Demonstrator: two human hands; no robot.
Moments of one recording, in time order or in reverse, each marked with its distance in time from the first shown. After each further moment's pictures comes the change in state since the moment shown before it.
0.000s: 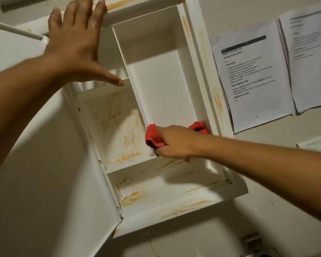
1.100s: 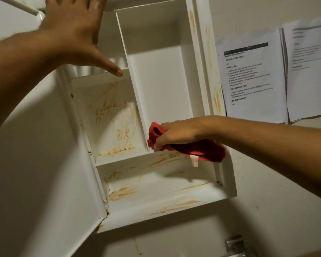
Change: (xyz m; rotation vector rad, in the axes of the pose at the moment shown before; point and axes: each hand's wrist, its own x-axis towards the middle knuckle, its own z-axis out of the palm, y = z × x) left_hand 0.002 0.001 0.006 0.048 -0.017 -0.009; right_hand 0.012 0.015 -0.021 0.178 -0.416 0.235
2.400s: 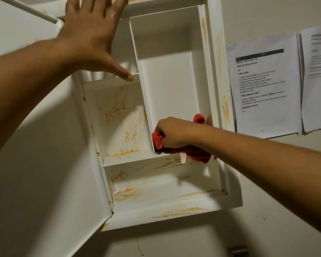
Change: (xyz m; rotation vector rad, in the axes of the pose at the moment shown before) left_hand -0.002 0.003 -0.004 -0.005 -0.004 -0.017; right_hand 0.027 -0.017 0.002 -0.334 0.328 -0.097
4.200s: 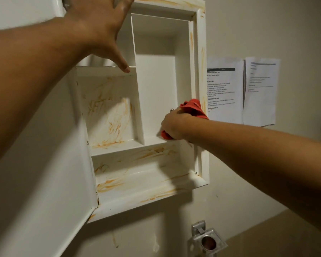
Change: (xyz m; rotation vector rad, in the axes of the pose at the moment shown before) left_hand -0.007 0.001 0.004 -0.192 0.037 0.029; right_hand -0.023 -0.019 -0.012 -1.160 -0.356 0.333
